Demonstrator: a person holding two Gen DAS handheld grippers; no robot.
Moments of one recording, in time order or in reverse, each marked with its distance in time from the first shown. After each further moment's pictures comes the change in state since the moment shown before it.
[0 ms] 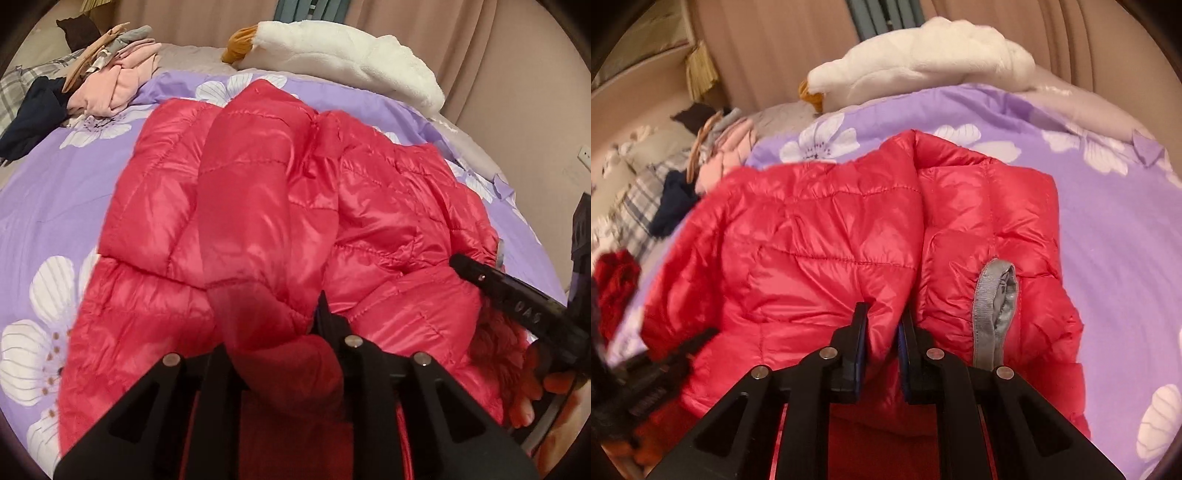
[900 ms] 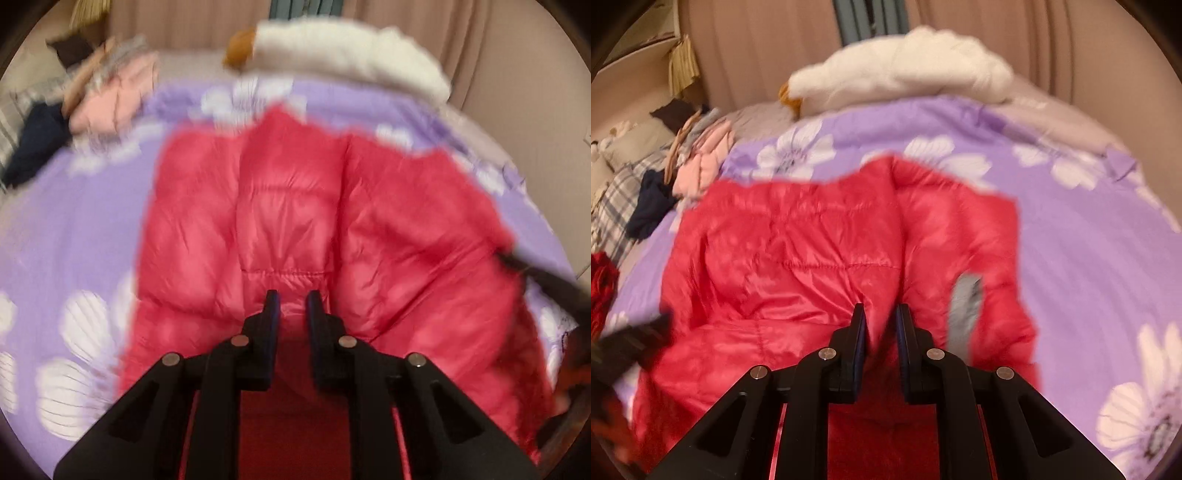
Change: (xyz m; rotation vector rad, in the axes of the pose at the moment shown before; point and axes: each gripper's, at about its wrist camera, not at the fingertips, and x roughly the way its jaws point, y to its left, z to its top) left arm 0.018 0.017 0.015 0.047 0.047 0.051; right arm -0.038 0.006 0.023 0.041 -0.023 -0.136
